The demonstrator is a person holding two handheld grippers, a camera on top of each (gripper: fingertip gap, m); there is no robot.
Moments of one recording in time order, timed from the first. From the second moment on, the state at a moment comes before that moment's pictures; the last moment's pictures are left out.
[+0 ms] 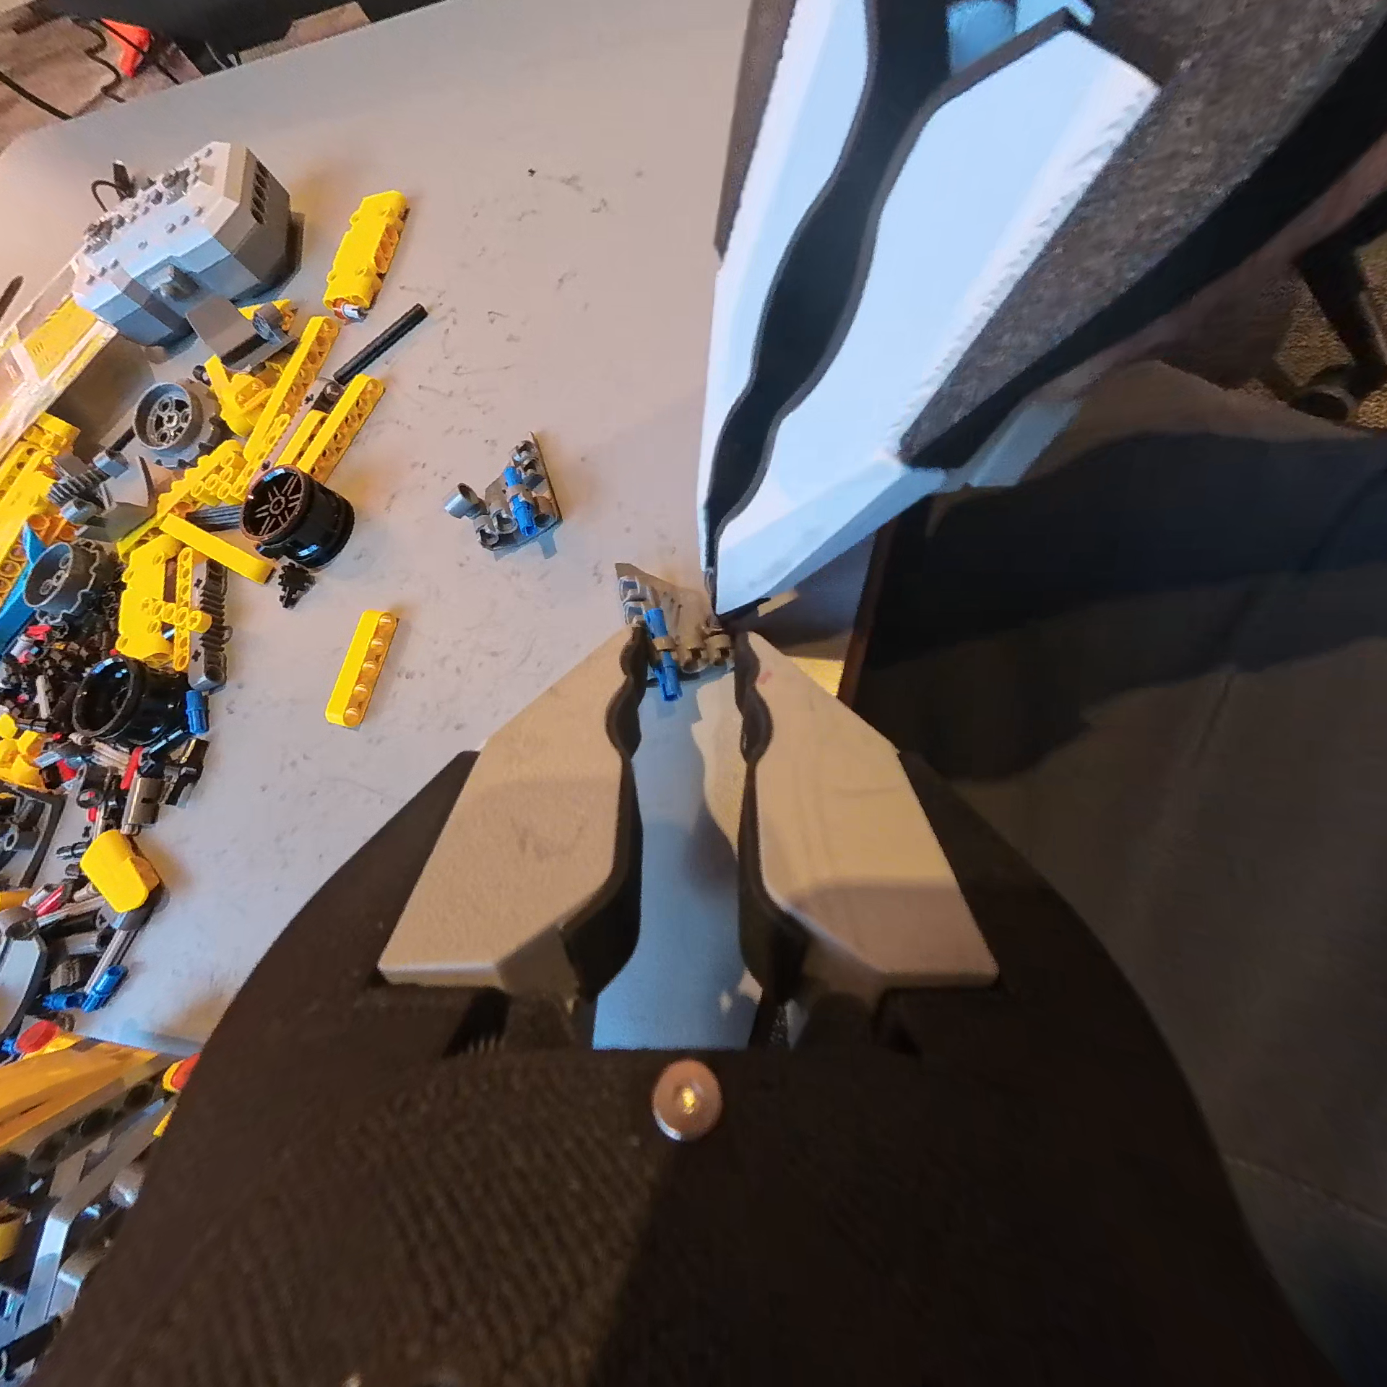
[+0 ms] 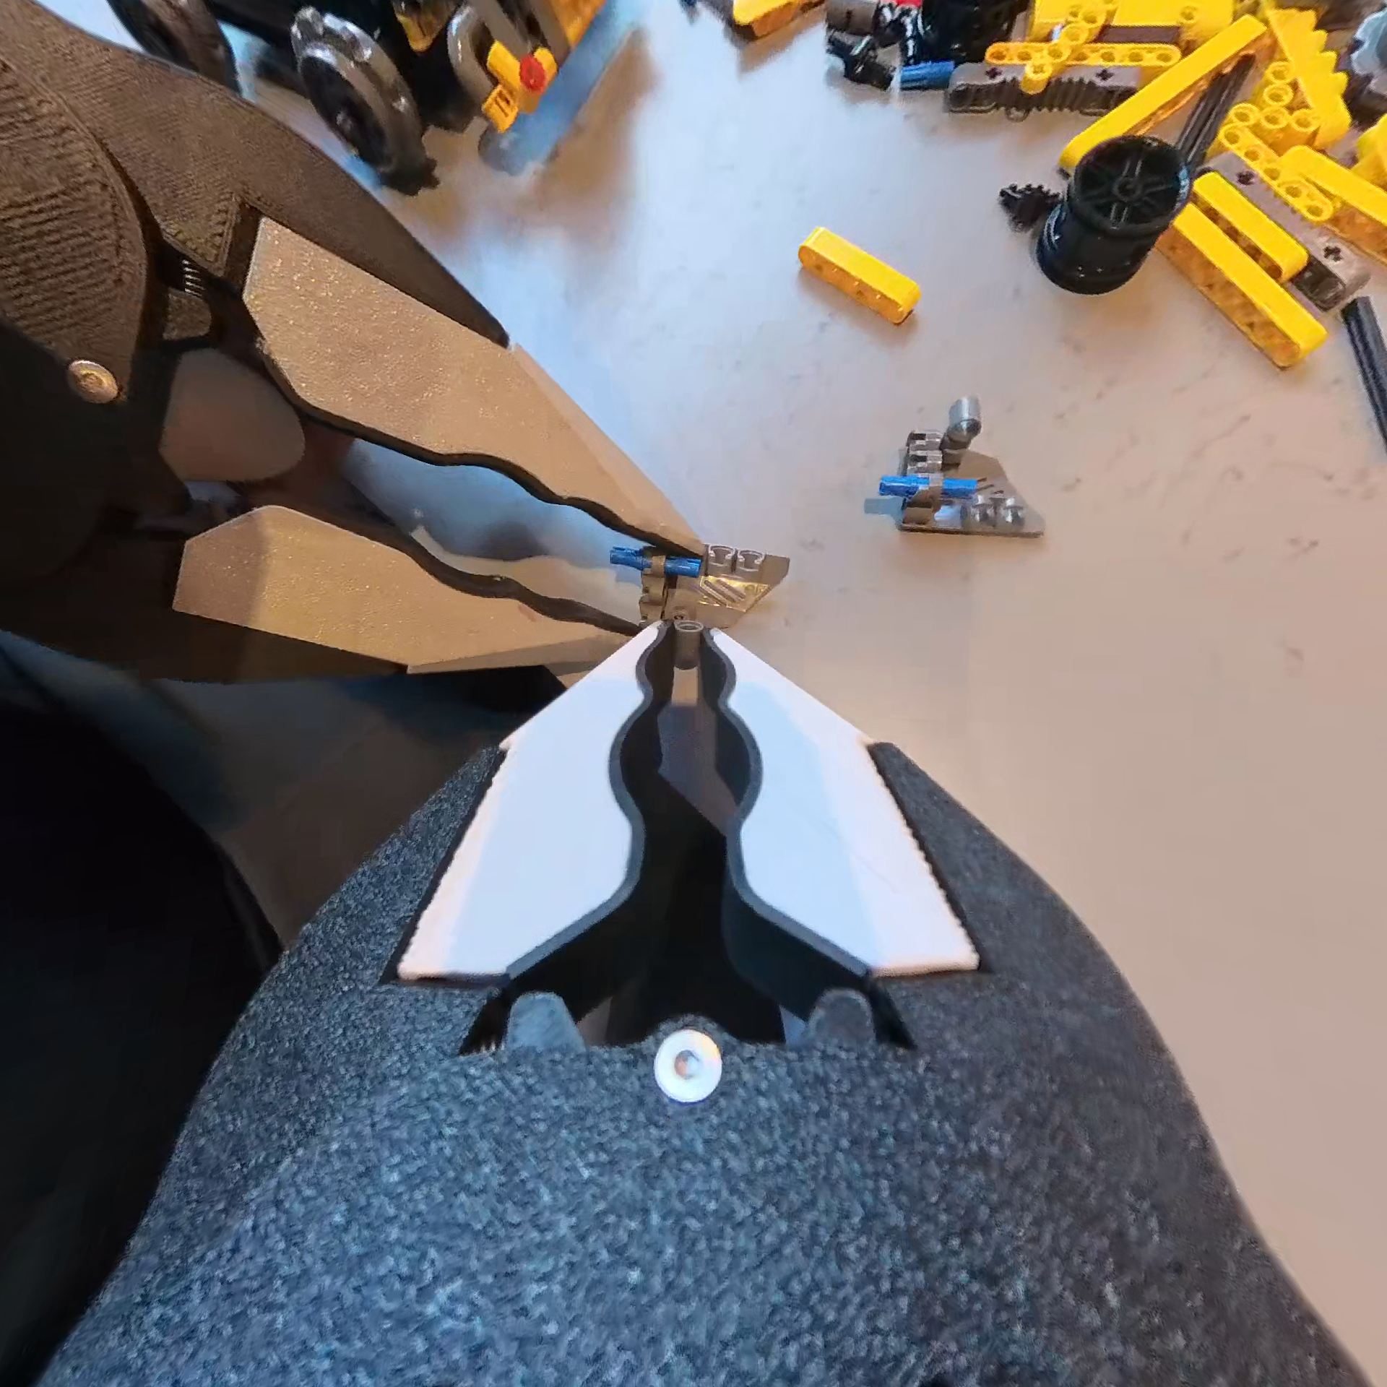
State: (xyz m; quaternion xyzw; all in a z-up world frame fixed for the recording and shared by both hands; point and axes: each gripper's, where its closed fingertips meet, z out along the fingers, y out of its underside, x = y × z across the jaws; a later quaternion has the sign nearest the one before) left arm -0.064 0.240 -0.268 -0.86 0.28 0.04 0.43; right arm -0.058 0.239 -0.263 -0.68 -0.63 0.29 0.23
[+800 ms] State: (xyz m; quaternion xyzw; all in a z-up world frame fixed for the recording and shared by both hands) left arm -0.063 0.240 -0.268 -0.86 0.28 0.04 0.43; right arm -0.056 0.241 -0.262 -0.69 -0.64 0.26 0.23
